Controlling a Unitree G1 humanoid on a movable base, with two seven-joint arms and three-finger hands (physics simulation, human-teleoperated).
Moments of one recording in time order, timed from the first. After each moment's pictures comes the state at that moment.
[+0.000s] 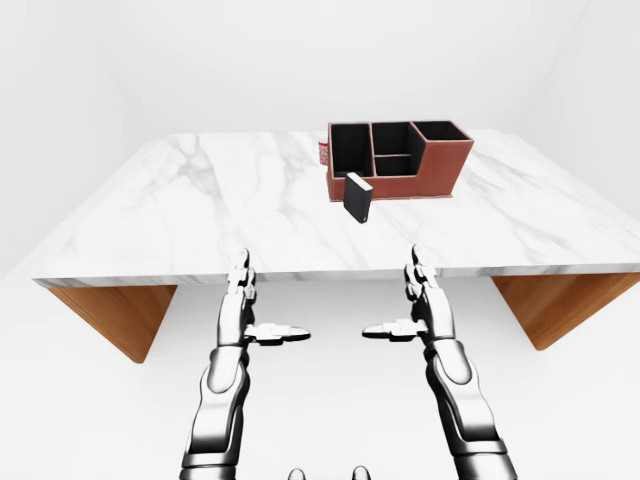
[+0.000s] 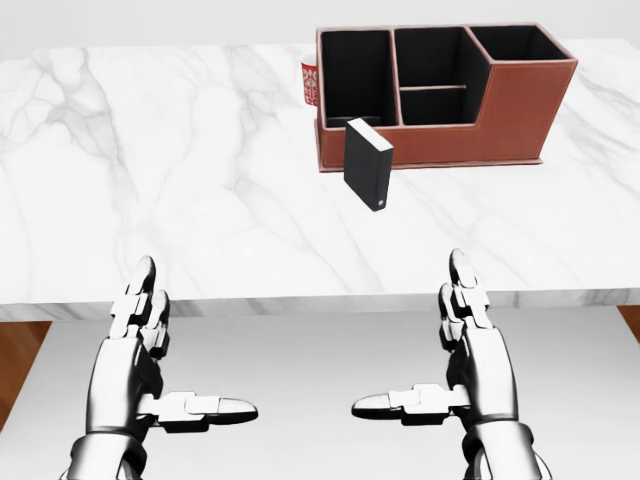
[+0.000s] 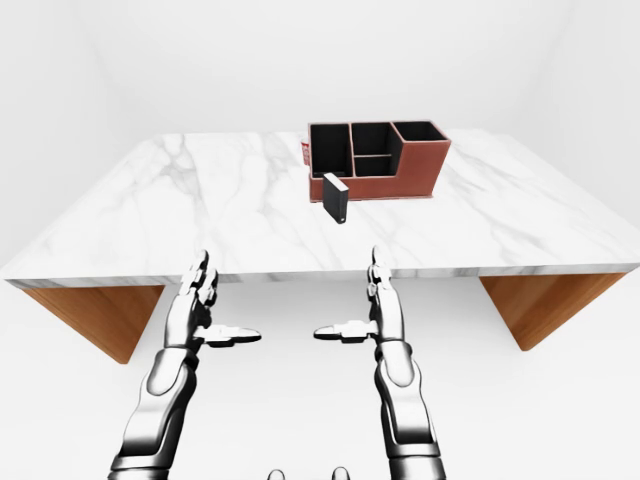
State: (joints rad) left arm 0.00 0.01 0.01 -0.01 -0.01 0.01 -0.02; right arm 0.00 -0.01 -0.02 0.01 0.01 0.00 0.02
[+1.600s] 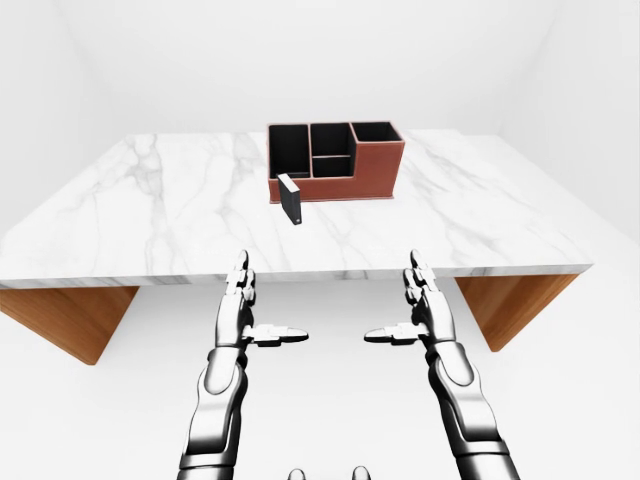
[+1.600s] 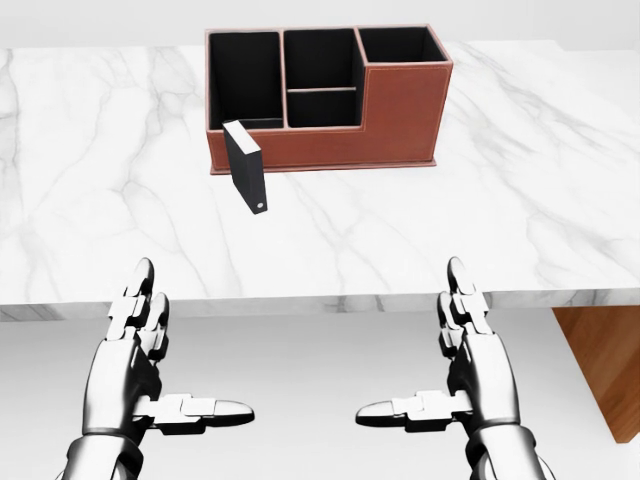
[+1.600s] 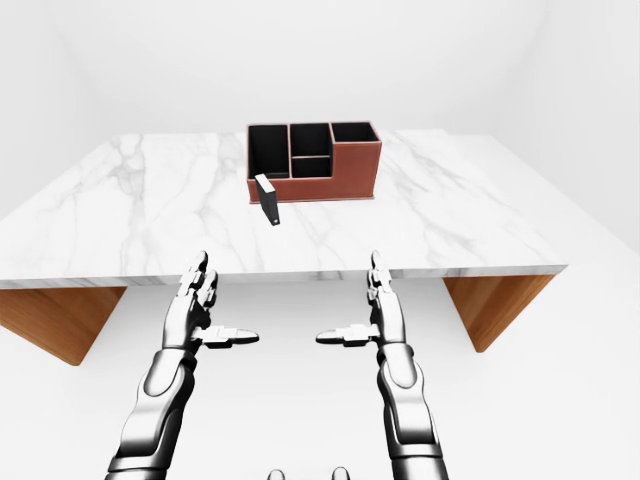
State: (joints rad) left arm 0.00 0.01 0.03 -0.01 -0.04 0.01 -0.04; right arm 0.00 -0.02 -0.03 0.04 0.02 -0.01 0.06
